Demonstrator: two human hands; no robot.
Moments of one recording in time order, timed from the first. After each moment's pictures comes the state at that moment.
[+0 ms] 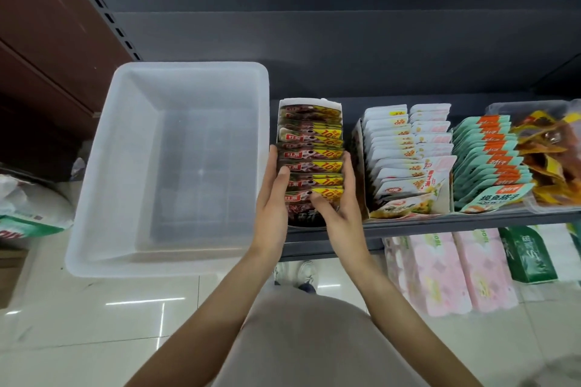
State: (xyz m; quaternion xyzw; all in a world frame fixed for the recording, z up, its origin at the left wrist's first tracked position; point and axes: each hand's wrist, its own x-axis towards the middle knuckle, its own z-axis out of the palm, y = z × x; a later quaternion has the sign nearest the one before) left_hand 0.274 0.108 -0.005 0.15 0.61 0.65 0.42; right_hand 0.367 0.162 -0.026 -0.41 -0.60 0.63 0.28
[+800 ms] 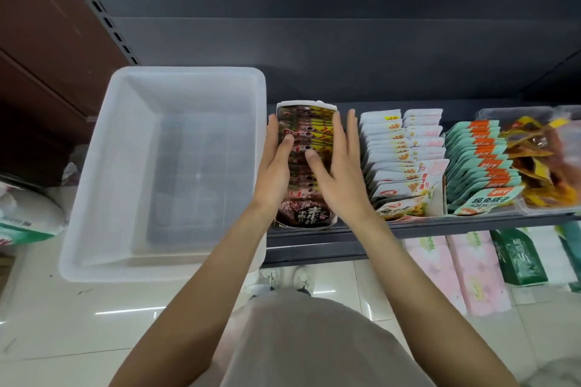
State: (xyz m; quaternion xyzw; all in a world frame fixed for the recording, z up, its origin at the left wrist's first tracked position) left_hand 0.241 0.155 -0.012 0.20 0.64 0.61 0.42; right_hand 0.339 0.216 -0.011 -0.41 -0.81 0.35 0.21
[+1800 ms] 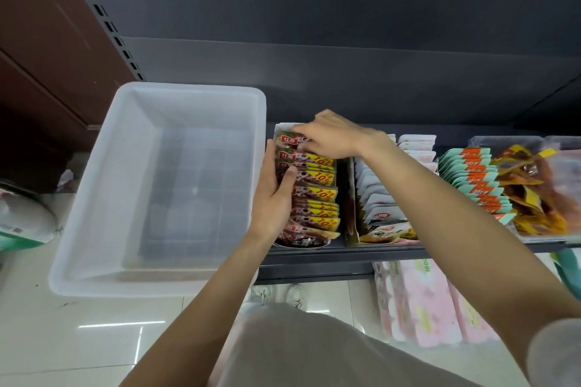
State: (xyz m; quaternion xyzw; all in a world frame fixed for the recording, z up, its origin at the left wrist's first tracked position) left_hand 0.250 0.149 -0.017 0.24 0.70 0.57 0.36; right_hand 0.279 0.324 0.029 -0.09 -0.98 0.08 -0.13
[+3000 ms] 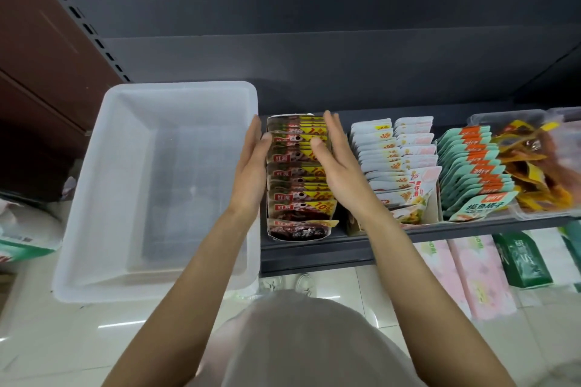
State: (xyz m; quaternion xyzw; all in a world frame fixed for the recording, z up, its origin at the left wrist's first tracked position) left_hand 0.224 0.150 0.016 0.22 0.64 0.61 0.40; right_hand 0.340 0.230 0.030 -0.39 -0.72 0.55 0.16
